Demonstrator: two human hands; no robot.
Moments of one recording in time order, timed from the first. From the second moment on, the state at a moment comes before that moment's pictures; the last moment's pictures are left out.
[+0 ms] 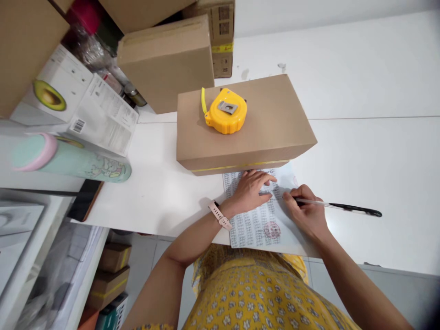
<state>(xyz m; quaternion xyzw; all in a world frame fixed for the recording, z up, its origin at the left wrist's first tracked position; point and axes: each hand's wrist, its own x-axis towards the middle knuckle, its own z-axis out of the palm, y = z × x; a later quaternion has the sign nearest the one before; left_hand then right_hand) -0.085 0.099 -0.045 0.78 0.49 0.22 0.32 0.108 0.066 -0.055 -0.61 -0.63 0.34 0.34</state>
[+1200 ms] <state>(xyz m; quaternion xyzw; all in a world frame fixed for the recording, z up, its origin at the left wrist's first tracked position) -0.085 0.099 -0.045 0.78 0.49 0.22 0.31 0.111 0.066 -0.062 -0.61 -0.62 0.35 0.35</state>
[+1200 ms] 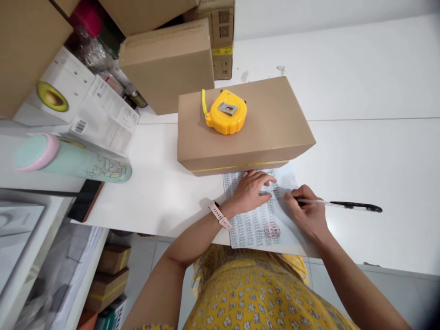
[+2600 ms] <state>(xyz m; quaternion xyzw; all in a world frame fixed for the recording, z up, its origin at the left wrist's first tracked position) -0.086 0.090 -0.031 0.77 0.48 0.27 0.32 0.107 0.078 -0.066 -0.63 -0.69 0.11 0.34</state>
